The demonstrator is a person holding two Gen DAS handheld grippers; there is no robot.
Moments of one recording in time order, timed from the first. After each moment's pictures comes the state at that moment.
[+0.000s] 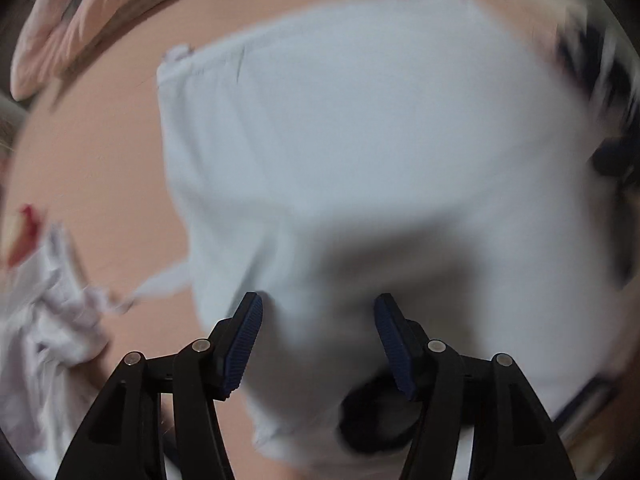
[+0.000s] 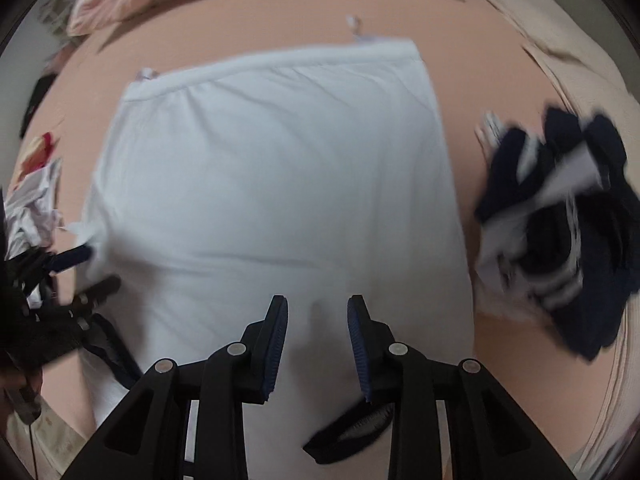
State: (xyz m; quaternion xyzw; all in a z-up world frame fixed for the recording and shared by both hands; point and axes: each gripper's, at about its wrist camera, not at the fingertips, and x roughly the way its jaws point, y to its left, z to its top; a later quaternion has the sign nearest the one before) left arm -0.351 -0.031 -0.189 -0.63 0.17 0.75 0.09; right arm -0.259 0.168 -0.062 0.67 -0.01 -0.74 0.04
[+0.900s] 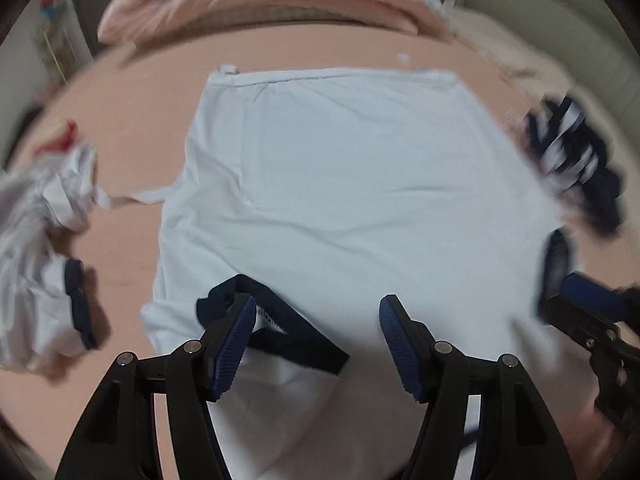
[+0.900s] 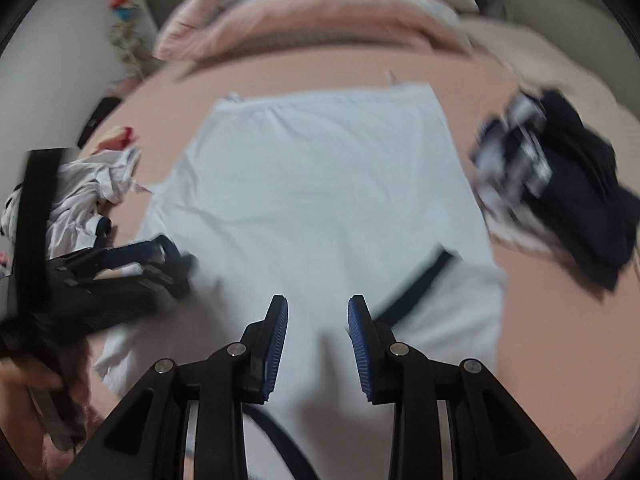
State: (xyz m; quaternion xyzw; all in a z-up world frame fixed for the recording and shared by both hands) left arm -0.259 0.025 -0.166 -0.56 0.06 0.83 0.02; right arm -0.173 0.127 -0.080 0.52 0.01 -0.85 0.11
